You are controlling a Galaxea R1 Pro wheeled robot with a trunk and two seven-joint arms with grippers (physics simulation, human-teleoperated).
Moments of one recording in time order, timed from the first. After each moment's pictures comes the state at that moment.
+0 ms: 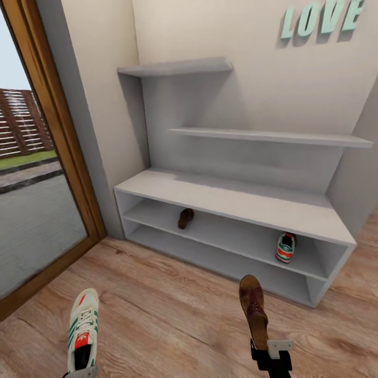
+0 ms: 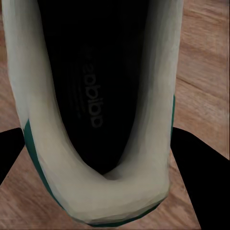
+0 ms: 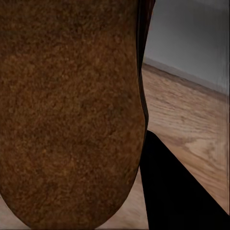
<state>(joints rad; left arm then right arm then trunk) -0.13 0.04 0.34 -0.50 -0.09 -0.47 -0.03 -0.40 -0.03 -0.08 -0.15 0.18 -0.55 -0.16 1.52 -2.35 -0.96</state>
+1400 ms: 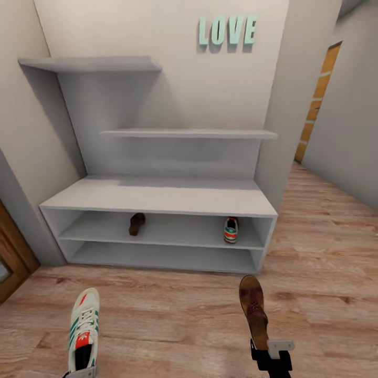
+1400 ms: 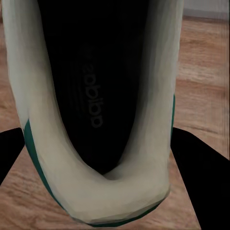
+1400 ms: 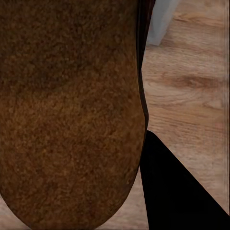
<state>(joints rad) -0.13 0.04 0.34 -0.50 -0.10 -0.47 -0.03 -0.40 -0.03 -0.08 -0.15 0.18 -0.55 -0.16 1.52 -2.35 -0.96</state>
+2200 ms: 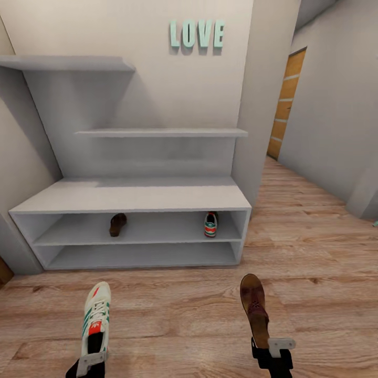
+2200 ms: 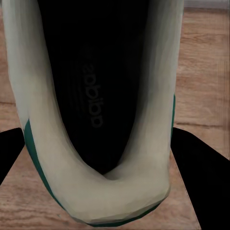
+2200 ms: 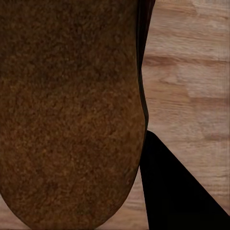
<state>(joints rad) -0.20 0.03 0.29 -0.50 -0.10 -0.34 -0.04 -0.40 -0.03 -0.09 -0.16 0.18 -0.55 -0.16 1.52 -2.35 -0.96</state>
